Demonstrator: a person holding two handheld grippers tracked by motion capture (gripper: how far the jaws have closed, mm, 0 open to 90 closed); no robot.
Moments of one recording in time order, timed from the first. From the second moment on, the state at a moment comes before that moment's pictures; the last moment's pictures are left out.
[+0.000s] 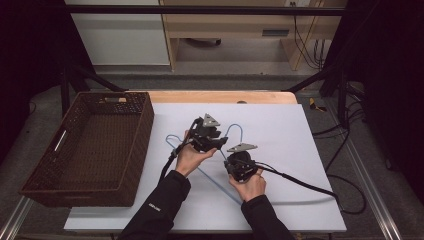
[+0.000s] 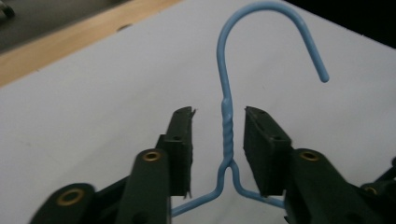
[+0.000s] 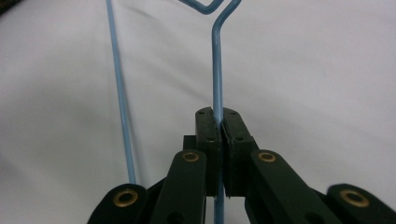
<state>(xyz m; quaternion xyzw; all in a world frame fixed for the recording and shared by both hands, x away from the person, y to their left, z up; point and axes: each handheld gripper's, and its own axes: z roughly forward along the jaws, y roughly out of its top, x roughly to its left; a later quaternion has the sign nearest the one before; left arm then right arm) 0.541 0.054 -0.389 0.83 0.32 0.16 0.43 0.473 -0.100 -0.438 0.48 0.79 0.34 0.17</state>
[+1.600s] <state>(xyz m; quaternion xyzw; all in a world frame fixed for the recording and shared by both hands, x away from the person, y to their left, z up) 0.436 0.079 -0.387 0.92 0.08 0.28 0.24 0.445 -0.162 -0.377 0.26 0.89 0.37 0.04</state>
